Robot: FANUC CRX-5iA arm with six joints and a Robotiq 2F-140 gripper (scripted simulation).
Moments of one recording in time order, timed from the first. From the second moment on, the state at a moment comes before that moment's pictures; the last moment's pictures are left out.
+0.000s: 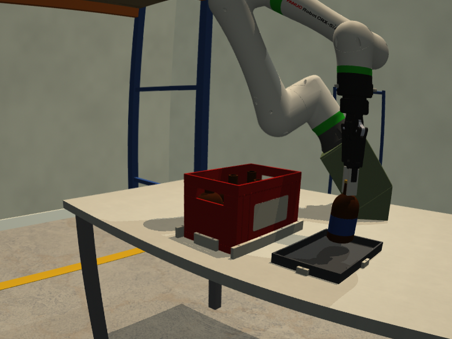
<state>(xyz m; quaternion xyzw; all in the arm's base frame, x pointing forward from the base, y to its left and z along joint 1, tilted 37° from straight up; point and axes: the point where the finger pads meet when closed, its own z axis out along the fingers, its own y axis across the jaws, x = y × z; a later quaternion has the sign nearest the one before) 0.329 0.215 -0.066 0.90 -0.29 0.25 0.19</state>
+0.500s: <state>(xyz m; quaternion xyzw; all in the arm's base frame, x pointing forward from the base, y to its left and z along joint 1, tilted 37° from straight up) 0.331 0.211 -0.074 0.90 -0.29 0.25 0.19</state>
